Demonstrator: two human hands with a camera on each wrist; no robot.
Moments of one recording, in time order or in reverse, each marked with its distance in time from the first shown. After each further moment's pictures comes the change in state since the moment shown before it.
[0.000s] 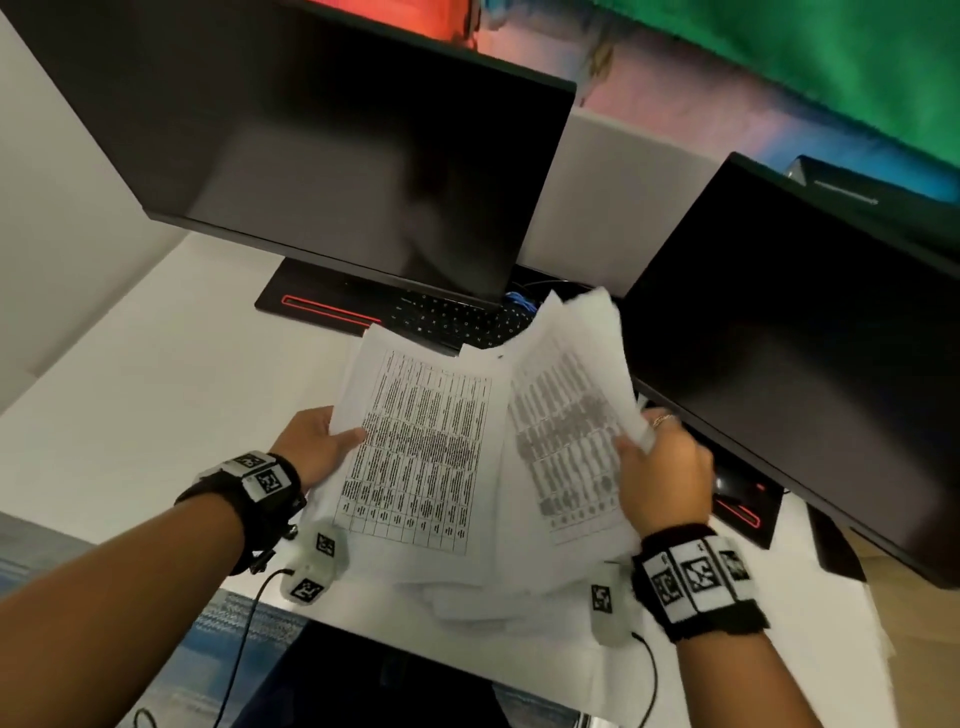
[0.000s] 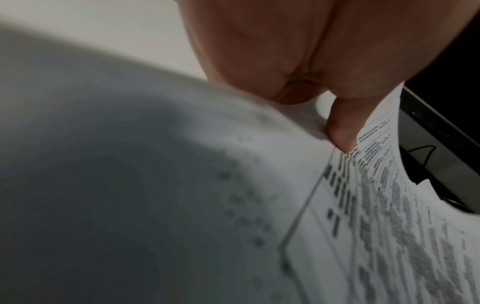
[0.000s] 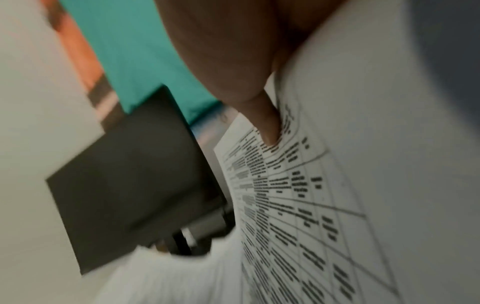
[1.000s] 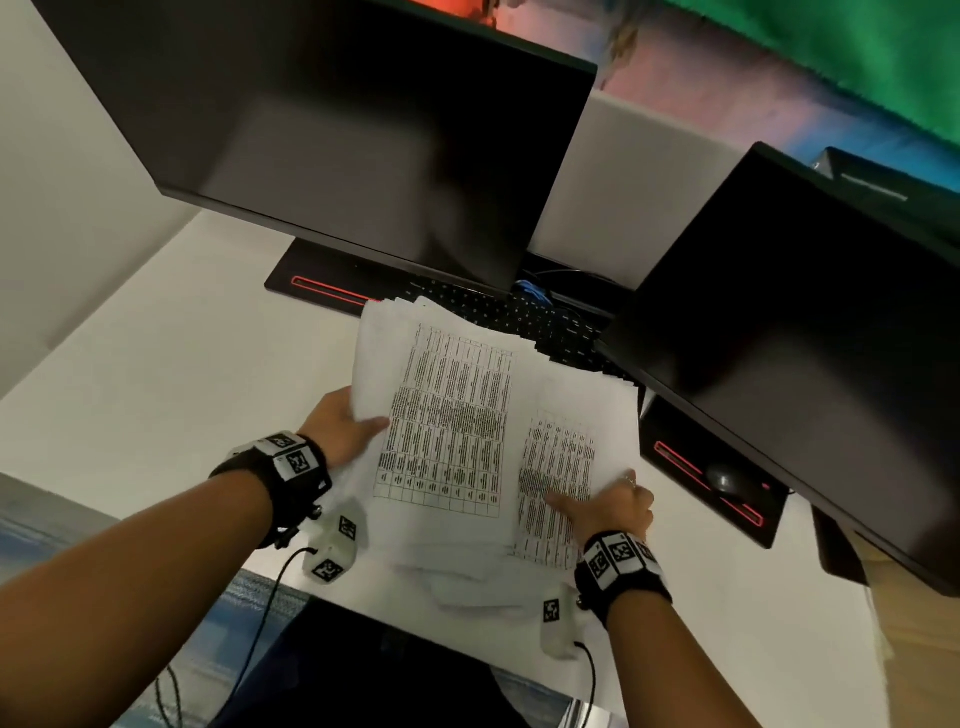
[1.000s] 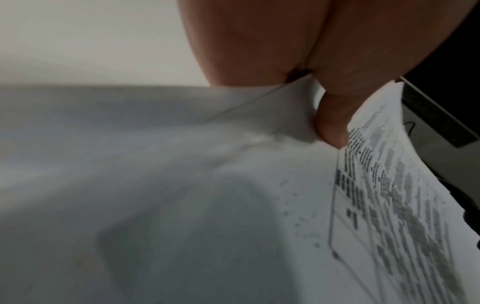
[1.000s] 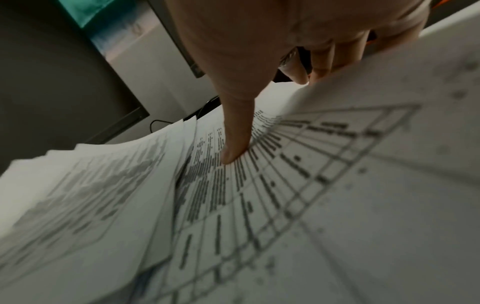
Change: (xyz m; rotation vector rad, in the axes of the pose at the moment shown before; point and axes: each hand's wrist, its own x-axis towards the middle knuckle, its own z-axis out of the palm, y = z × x) left_hand -0.004 0.014 0.017 0.093 -0.040 0.006; right_hand 0.001 0.063 0.095 -0.151 -0.257 0.415
